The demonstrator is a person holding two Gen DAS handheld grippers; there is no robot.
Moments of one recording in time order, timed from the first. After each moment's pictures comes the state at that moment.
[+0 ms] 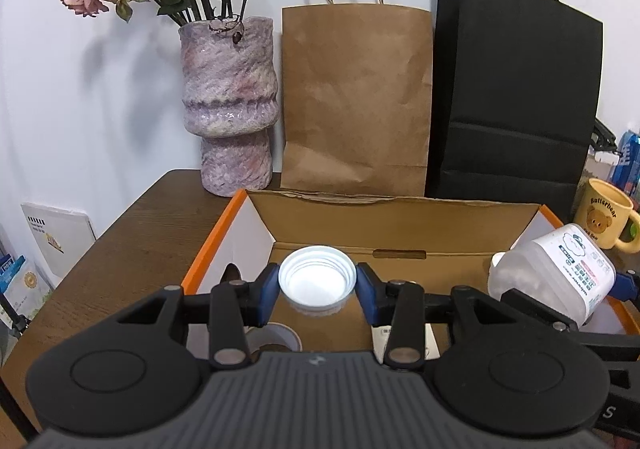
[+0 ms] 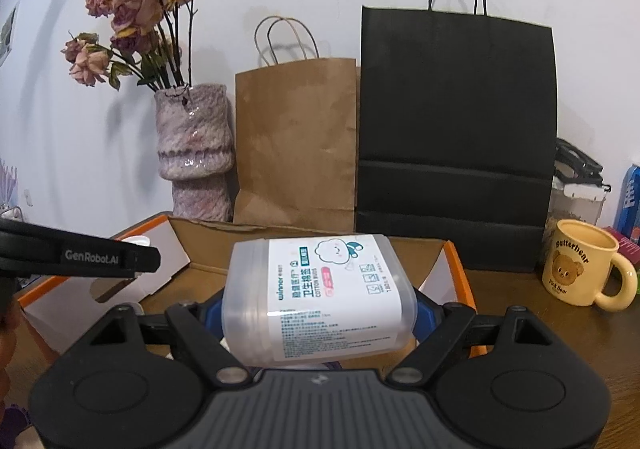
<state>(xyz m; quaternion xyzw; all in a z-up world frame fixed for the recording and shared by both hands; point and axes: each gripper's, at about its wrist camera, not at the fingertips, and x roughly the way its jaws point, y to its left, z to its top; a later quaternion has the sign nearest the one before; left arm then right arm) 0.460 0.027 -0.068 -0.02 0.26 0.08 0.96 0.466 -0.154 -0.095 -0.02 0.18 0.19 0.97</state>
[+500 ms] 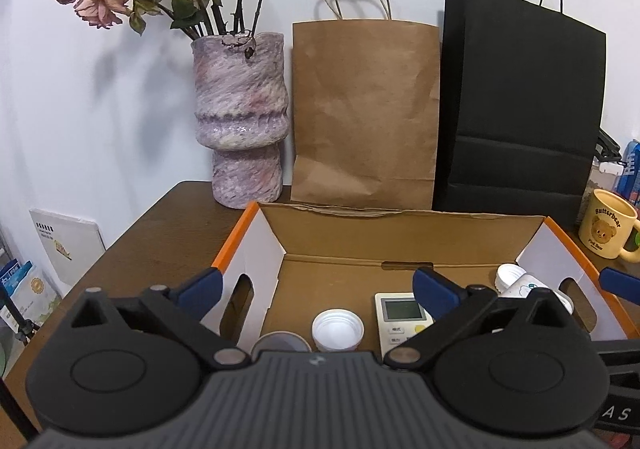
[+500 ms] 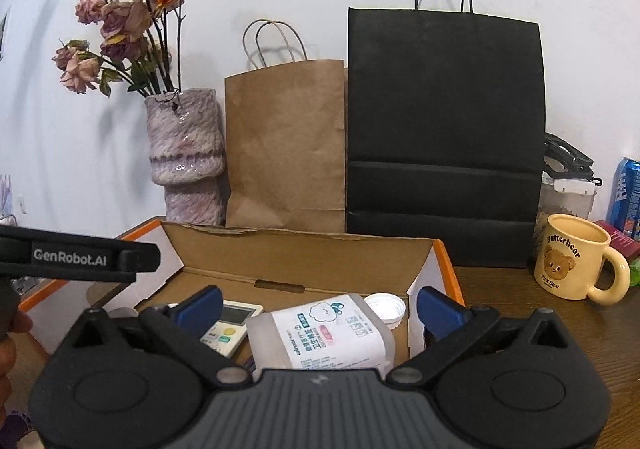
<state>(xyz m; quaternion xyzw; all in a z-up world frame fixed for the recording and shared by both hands) 0.455 0.028 -0.061 -0.02 0.25 0.10 0.96 0.464 -0.159 -0.094 -0.01 0.18 0.17 0.97</state>
